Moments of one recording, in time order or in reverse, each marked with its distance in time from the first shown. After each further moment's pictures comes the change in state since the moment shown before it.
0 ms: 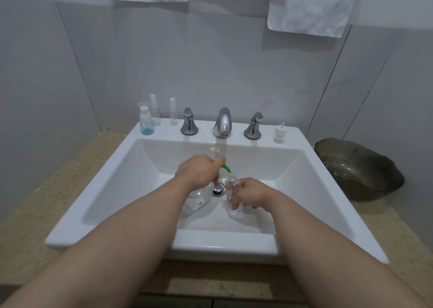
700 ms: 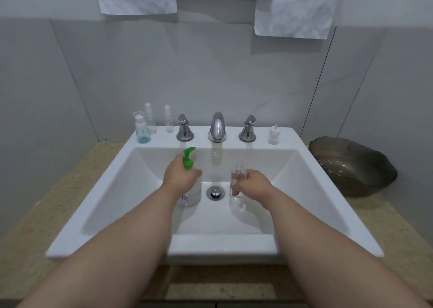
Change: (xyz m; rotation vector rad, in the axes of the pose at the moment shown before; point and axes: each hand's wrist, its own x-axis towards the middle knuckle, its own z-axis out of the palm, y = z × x) left_hand -0.004 -0.031 -0.004 -0.431 0.222 -0.241; right_hand -0.002 -0.001 -0.009 0.259 0.272 -0.029
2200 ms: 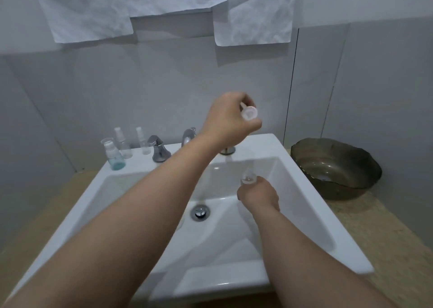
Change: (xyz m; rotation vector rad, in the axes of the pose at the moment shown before) left_hand -0.027 0.227 0.054 0.160 -0.045 0.756; right_hand 0.013 0.018 -0.031 0.012 0.407 0.274
